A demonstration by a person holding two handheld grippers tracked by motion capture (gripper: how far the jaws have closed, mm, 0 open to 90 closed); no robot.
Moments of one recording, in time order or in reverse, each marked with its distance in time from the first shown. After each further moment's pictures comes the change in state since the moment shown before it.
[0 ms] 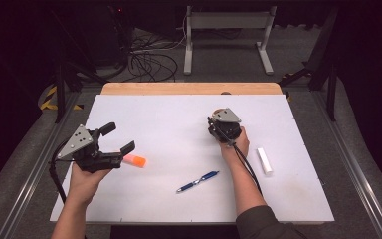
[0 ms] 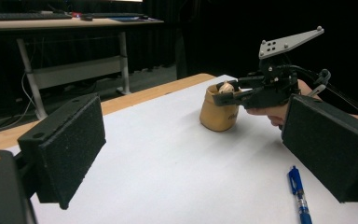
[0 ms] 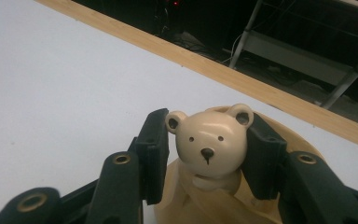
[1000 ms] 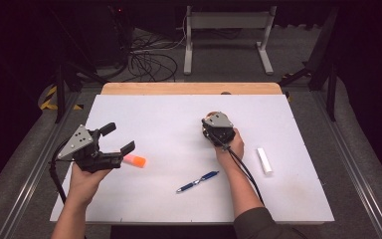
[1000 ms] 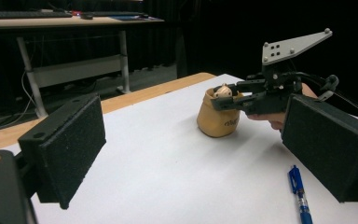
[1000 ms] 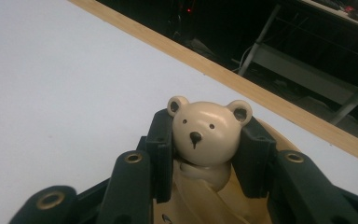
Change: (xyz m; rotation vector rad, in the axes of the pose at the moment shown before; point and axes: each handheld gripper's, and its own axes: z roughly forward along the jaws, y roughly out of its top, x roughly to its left) left arm 0.001 -0.001 0.000 0.002 0.001 -0.002; right arm 0.021 0.002 -0.004 -0.026 0.038 -0.085
